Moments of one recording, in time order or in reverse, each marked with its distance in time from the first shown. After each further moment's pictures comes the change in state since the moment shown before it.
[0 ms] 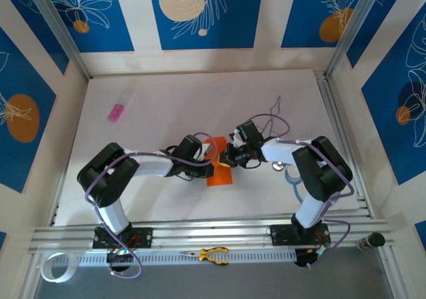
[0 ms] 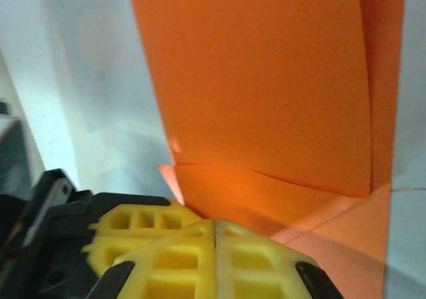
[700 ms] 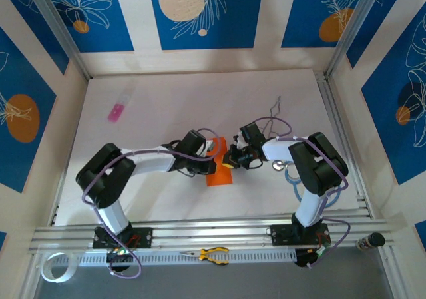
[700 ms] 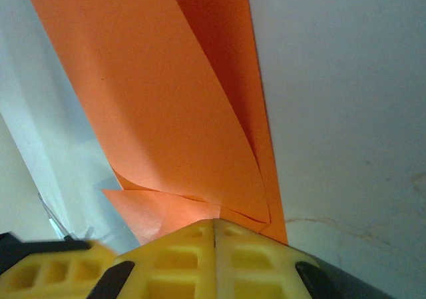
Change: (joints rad) left arm -0.009 -0.005 0.107 -0.174 -0.030 0.027; right arm -0.045 0.050 -0.014 0.011 0.000 -0.005
